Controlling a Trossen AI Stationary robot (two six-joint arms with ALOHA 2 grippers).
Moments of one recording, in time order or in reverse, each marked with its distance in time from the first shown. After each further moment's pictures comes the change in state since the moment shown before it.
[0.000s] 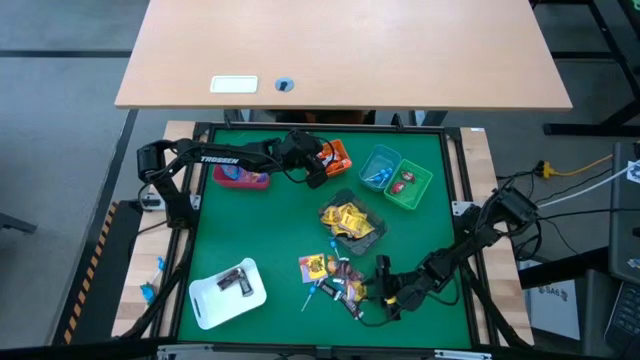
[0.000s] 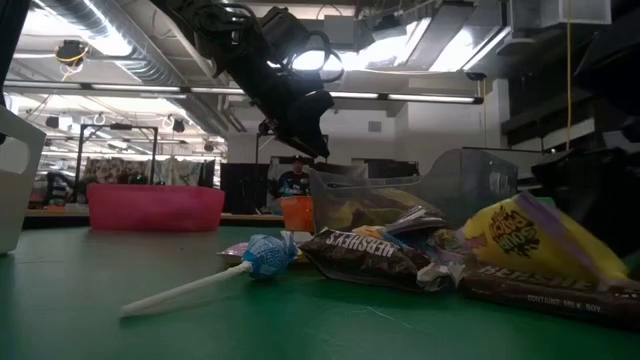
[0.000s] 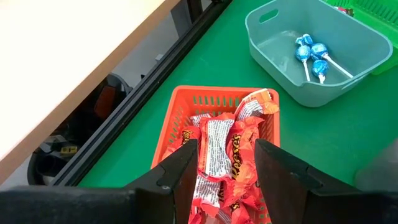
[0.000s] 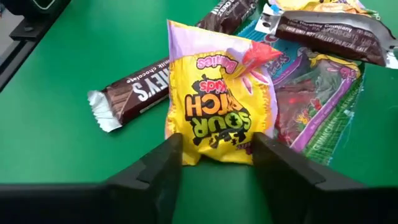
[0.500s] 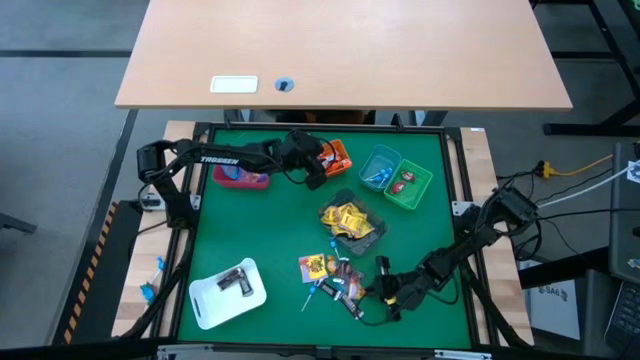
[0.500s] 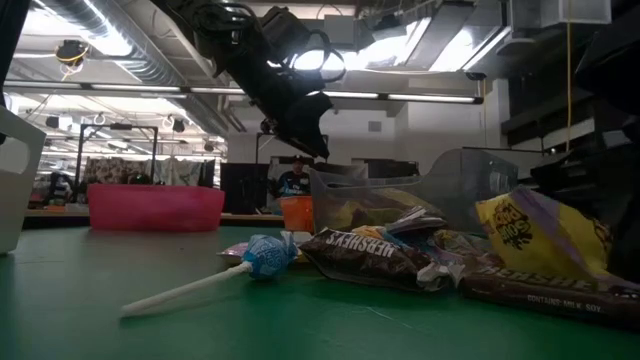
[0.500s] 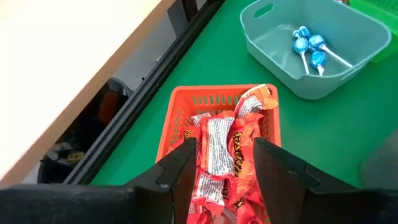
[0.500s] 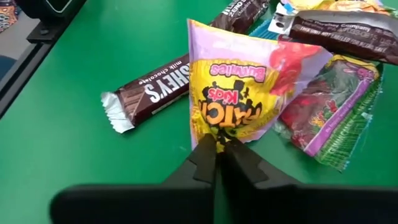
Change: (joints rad) left arm -0.007 0.000 0.000 0.000 -0.002 0.067; right arm 0.000 -0.008 -0.003 0.027 -0.042 -0.003
